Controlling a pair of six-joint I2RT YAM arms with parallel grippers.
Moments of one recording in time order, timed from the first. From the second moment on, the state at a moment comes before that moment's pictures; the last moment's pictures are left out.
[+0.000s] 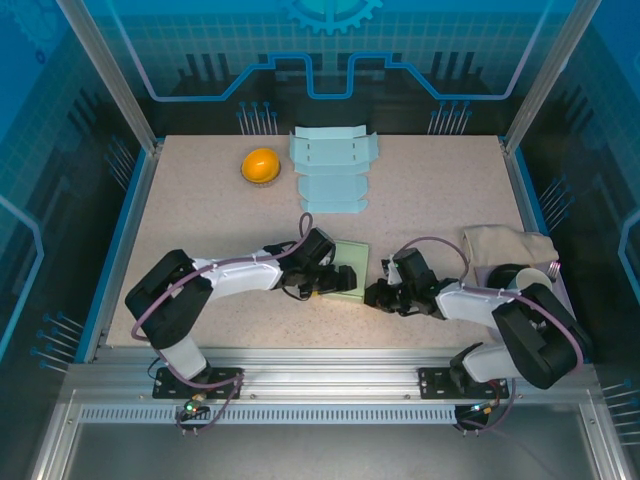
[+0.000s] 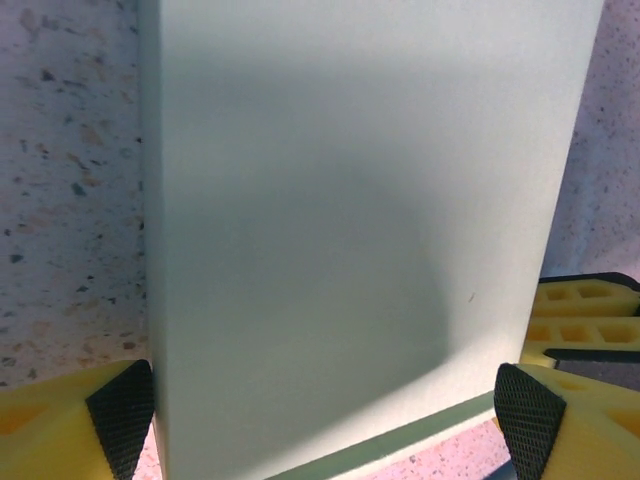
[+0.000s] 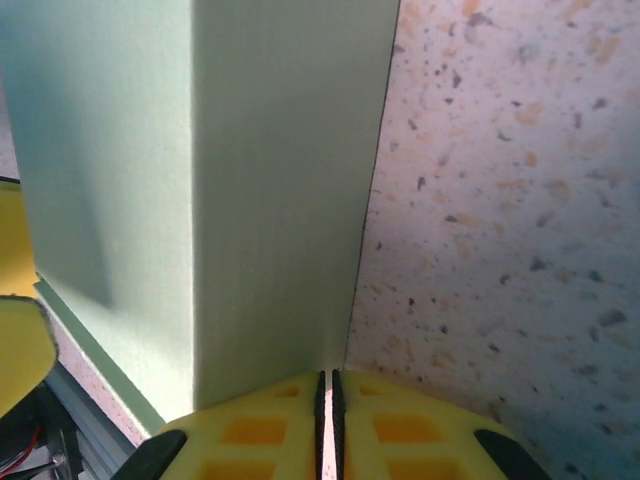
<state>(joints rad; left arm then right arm) -0.78 1.69 0.94 -0.29 0.25 -0.91 0.52 1.37 0.39 0.05 -0.46 0.80</state>
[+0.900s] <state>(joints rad) -0.80 1.71 0.96 -0.34 0.18 -0.95 0.60 1.37 0.41 0.06 -0.40 0.81</state>
